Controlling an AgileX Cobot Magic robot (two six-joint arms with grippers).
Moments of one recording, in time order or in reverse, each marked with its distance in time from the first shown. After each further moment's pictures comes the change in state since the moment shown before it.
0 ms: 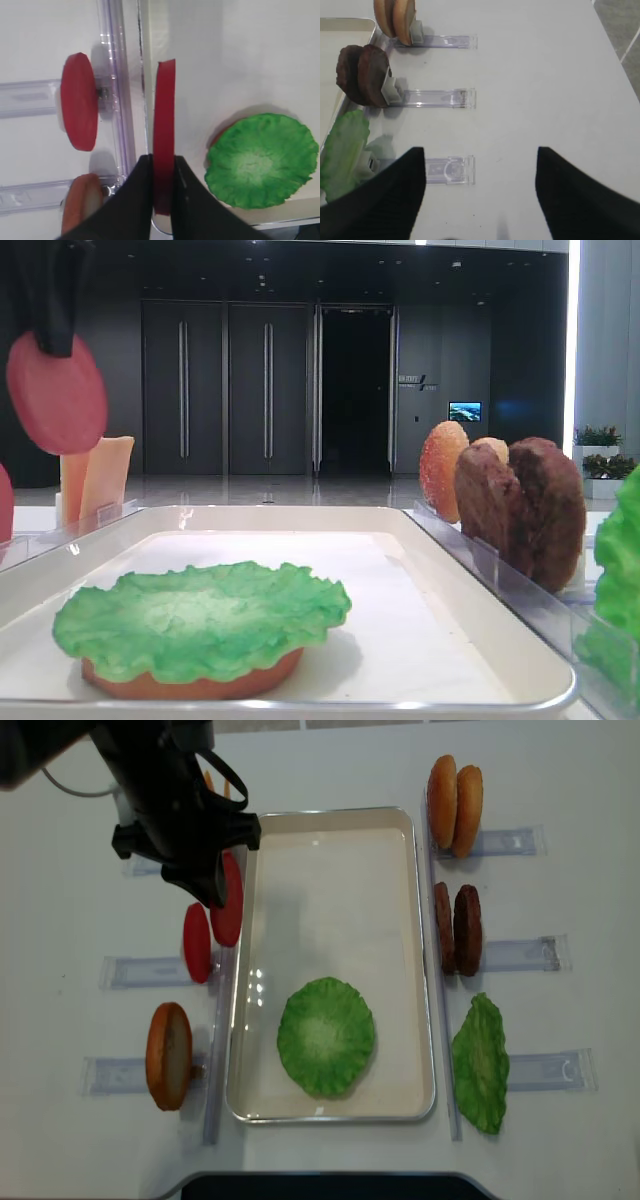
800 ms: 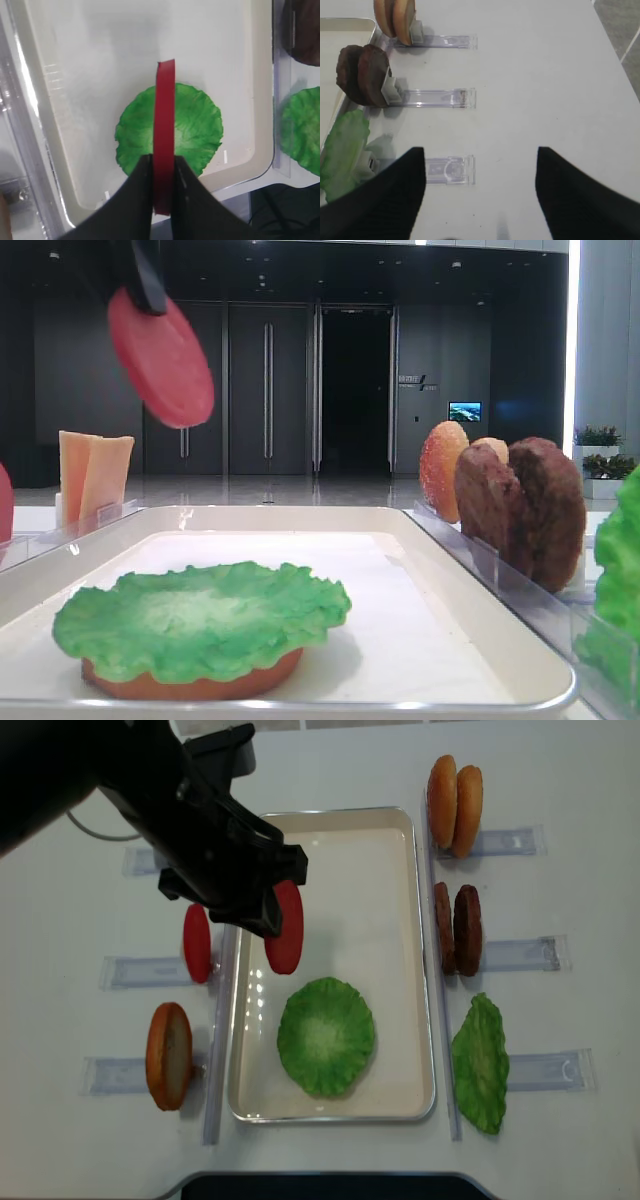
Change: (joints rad) left arm -0.154 -0.128 0.148 -0.154 -0.196 0.004; right arm 0.000 0.000 0.000 0.000 0.000 0.000
